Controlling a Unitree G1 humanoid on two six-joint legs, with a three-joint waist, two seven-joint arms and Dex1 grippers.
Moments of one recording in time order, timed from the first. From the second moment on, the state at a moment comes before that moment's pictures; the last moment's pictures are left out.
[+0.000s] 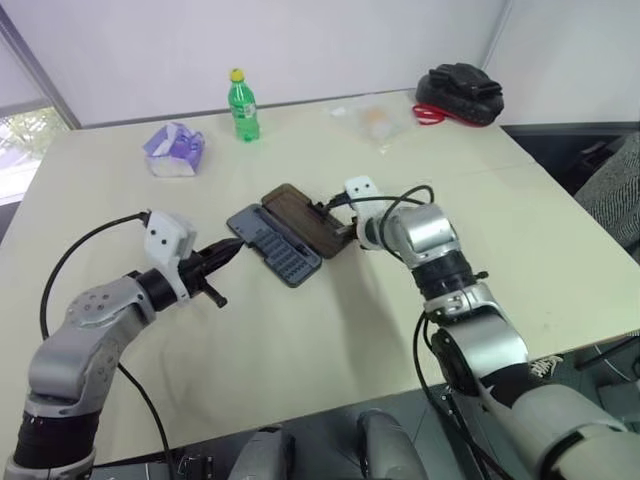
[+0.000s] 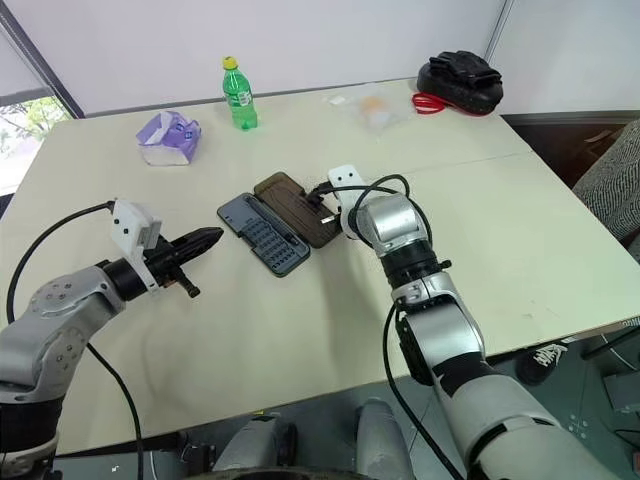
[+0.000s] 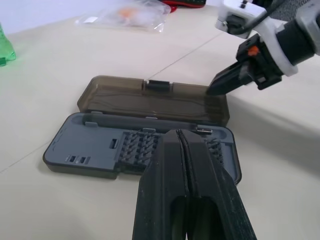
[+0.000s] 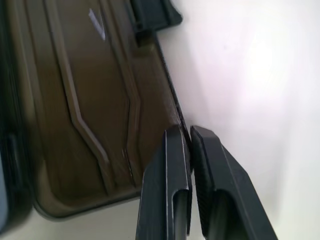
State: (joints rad) left arm -0.14 0.63 0.20 -0.41 -0.58 0.58 -0.61; right arm -0.98 -0.20 0.23 0.43 0.06 1.07 0.34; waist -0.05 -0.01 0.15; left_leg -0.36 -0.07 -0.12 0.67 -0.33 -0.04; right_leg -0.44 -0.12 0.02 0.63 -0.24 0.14
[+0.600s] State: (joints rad) left arm -0.17 0.62 0.18 -0.39 -0.57 0.58 -0.61; right arm -1.02 -0.43 0.50 0.54 -0.03 0.47 1.07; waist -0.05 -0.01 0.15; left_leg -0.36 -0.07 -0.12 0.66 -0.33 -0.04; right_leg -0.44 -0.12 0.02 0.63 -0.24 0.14
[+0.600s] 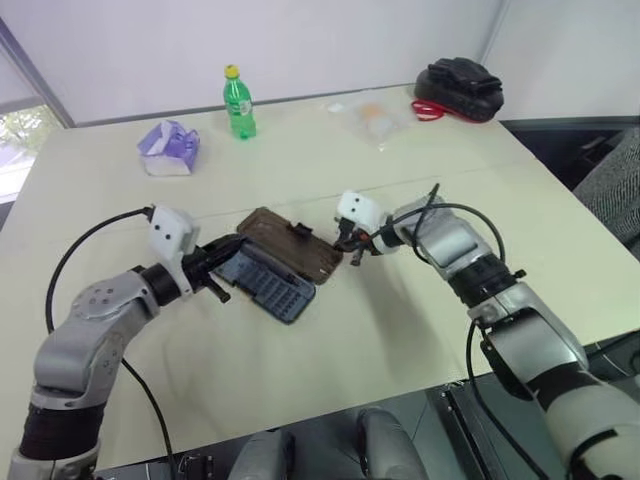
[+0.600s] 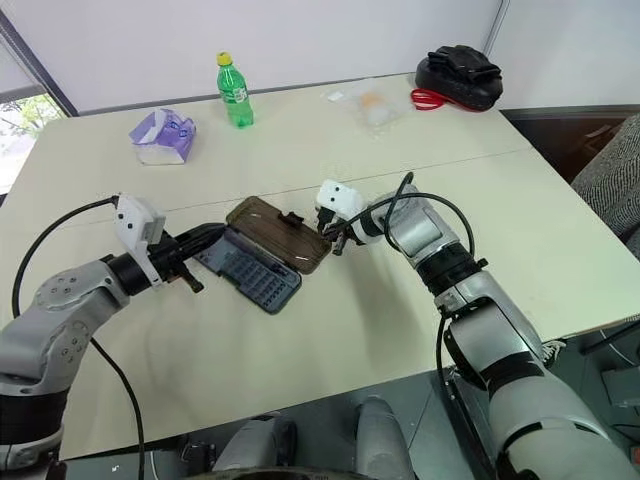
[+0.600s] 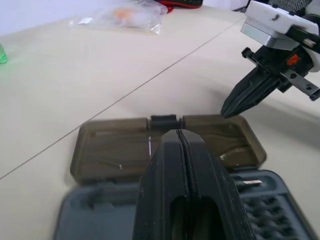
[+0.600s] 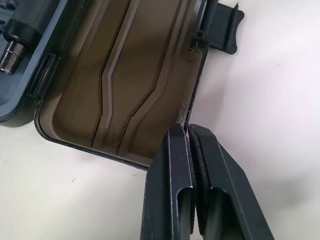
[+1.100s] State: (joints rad) left arm -0.16 0.62 0.18 -0.42 -0.56 0.58 -0.58; right arm -1.03 -0.43 0.54 0.61 -0.17 -0.01 1.25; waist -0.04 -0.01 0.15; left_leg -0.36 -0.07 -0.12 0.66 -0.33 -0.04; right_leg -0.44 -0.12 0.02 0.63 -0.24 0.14
